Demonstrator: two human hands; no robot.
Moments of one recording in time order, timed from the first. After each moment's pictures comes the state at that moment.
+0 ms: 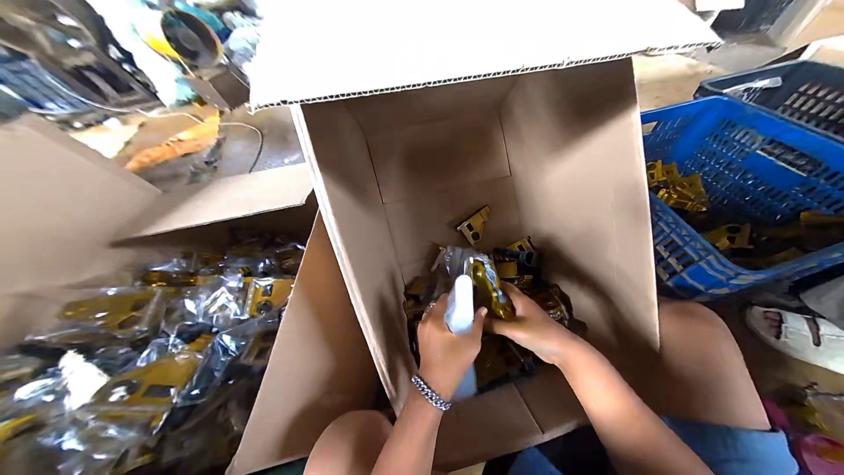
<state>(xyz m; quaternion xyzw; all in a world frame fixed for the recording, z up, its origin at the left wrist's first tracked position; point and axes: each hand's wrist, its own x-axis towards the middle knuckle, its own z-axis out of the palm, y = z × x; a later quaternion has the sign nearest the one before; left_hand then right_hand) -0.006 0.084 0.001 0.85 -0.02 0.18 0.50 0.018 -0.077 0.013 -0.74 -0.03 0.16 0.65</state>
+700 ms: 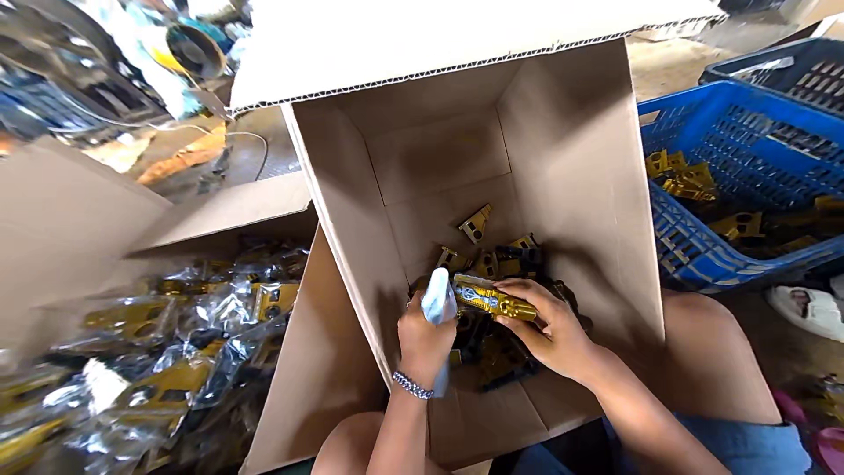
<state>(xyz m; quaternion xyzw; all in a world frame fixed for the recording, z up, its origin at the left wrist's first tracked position) -0.002 0.104 0.026 0.89 0.05 0.14 0.43 0.001 -0.095 0.001 -0.76 -0.28 -0.17 0.56</state>
